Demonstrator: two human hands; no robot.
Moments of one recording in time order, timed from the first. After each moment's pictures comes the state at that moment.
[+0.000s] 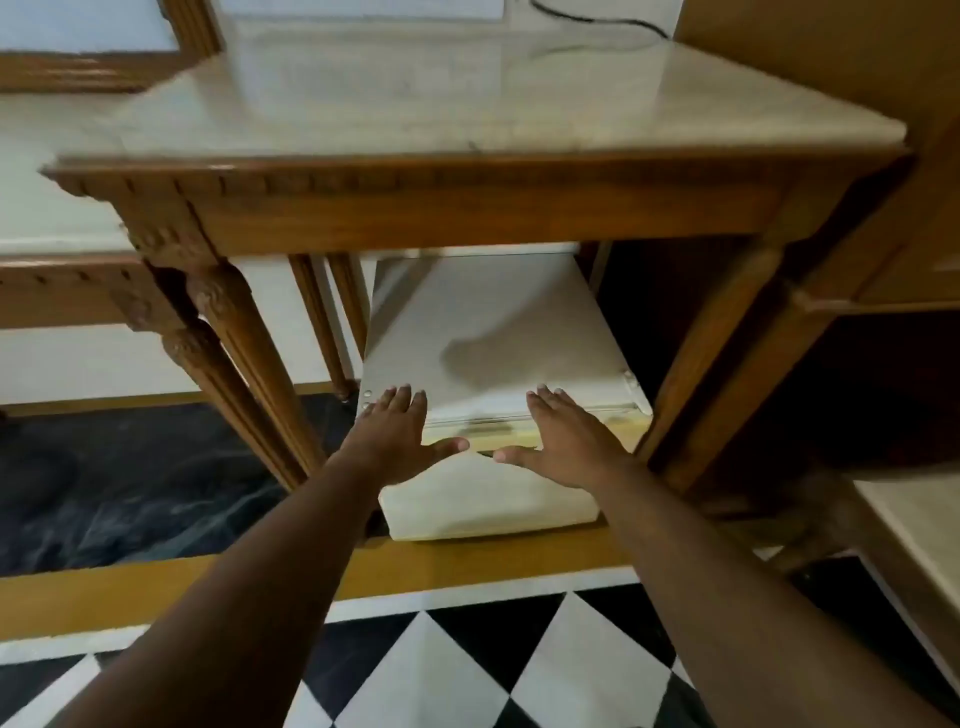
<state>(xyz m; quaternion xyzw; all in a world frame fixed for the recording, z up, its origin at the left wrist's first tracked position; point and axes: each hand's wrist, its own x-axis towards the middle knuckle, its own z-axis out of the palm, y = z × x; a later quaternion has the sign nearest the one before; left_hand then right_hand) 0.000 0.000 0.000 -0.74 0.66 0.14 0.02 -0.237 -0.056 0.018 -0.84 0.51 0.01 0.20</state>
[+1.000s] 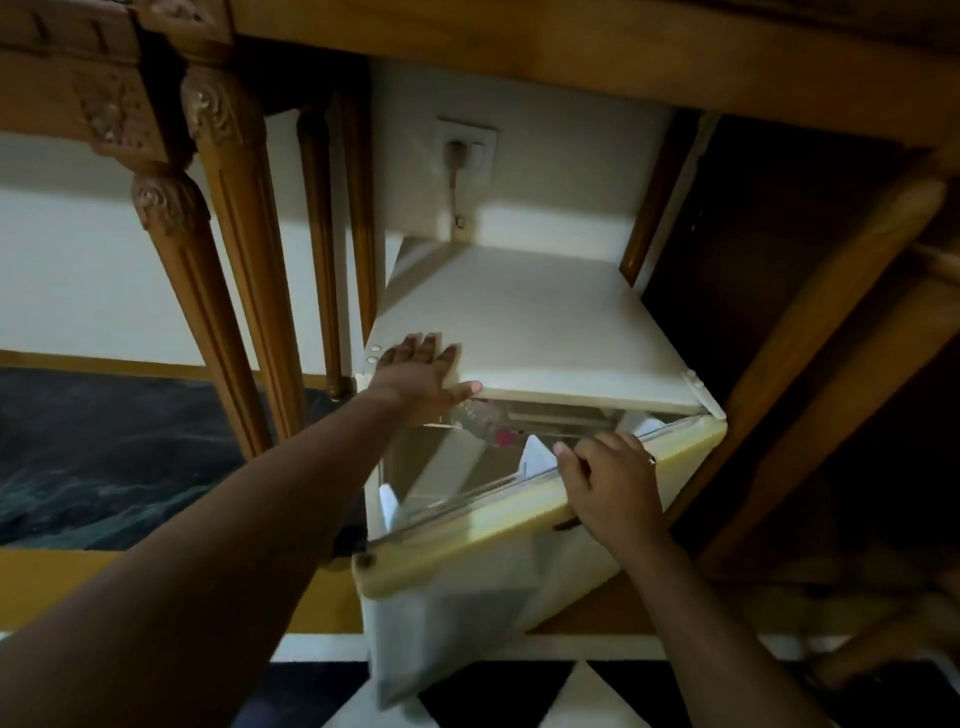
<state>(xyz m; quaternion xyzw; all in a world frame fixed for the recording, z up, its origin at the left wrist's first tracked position) 0.047 -0.082 -0.125 -0.74 0.66 0.10 -0.07 -0.235 -0.051 -0.136 -0.83 0.50 -0.27 0.00</state>
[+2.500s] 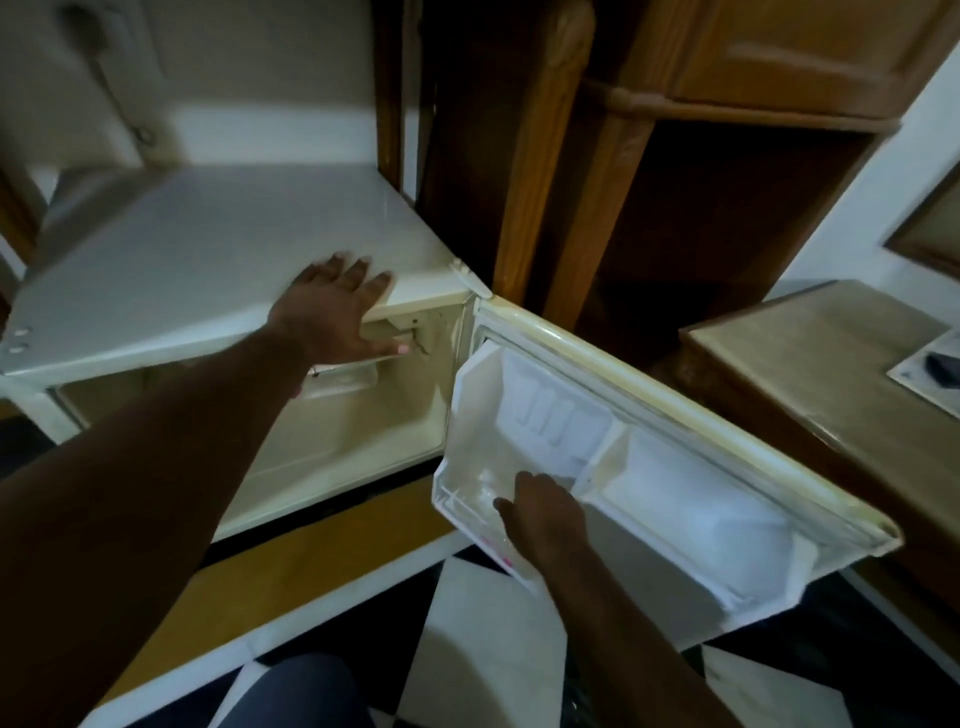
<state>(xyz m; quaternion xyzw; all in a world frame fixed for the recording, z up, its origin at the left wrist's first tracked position) -0.107 -0.182 -0.138 -0.55 0.83 -0.08 -0.03 -0.379 -0.001 -0.252 -0.64 0.76 -0.02 0.13</state>
